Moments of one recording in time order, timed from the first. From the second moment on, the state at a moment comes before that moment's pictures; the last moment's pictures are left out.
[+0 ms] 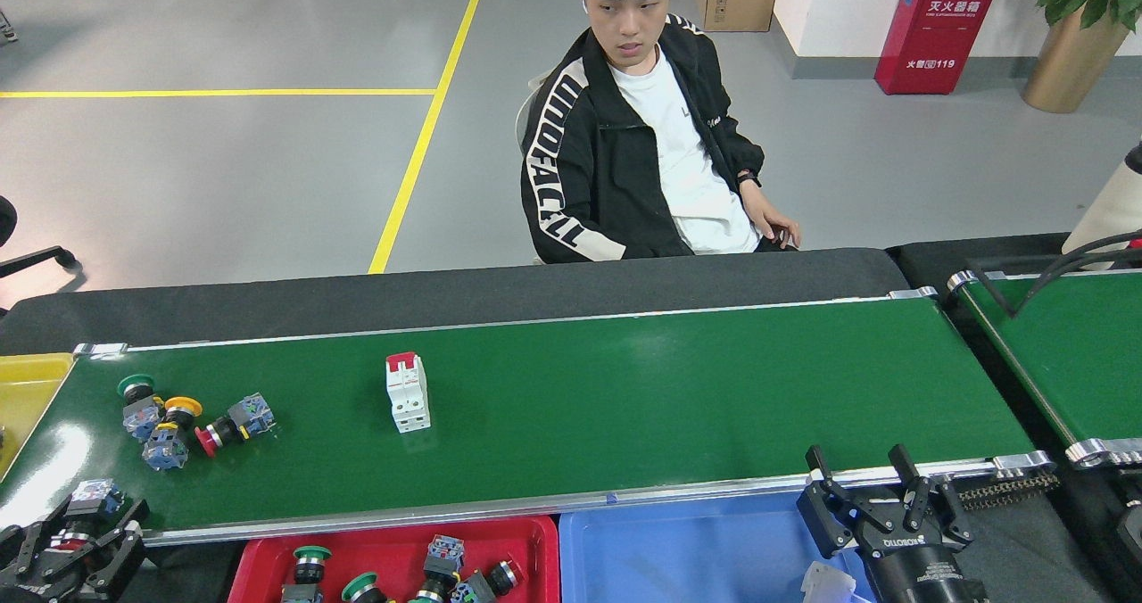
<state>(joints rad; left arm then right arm) 0.00 0.41 0.47 -1.09 -1.46 -0.67 0.01 0.15 -0.05 -0.05 -1.71 1.21 -0.10 0.05</state>
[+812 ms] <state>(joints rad) 0.32 0.30 0.30 -1.66 -1.41 -0.78 0.01 0.15 -0.05 -0.05 -1.70 1.21 -0.10 0.05</state>
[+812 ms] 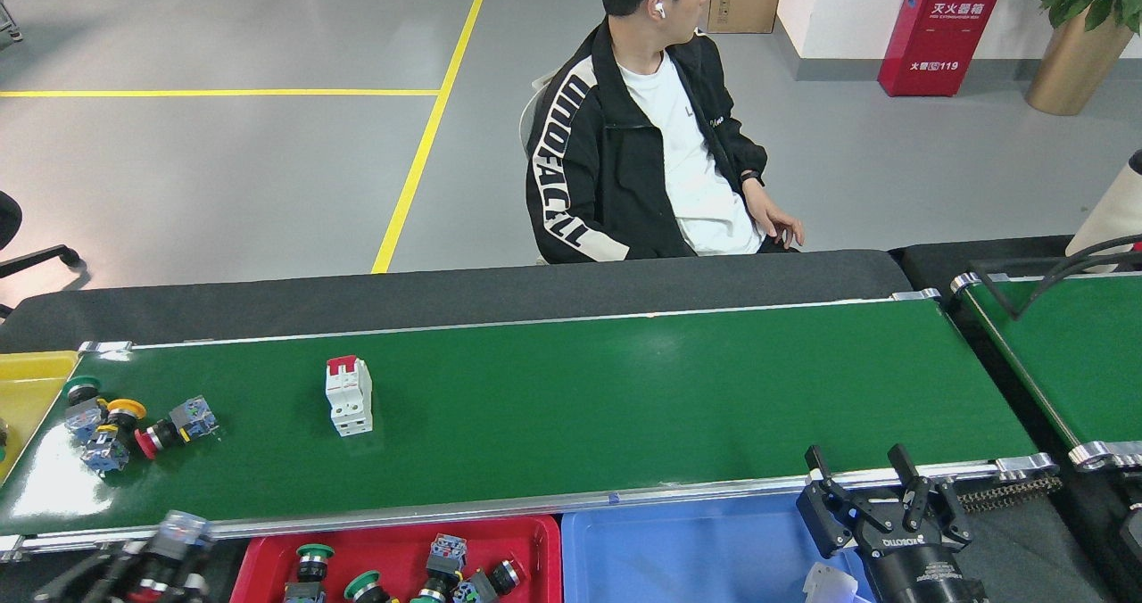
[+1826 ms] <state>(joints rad) 0.32 0.10 0.63 -1.64 -1.42 -0.78 0.00 0.15 -0.05 -0.05 -1.70 1.21 -0.10 0.05</state>
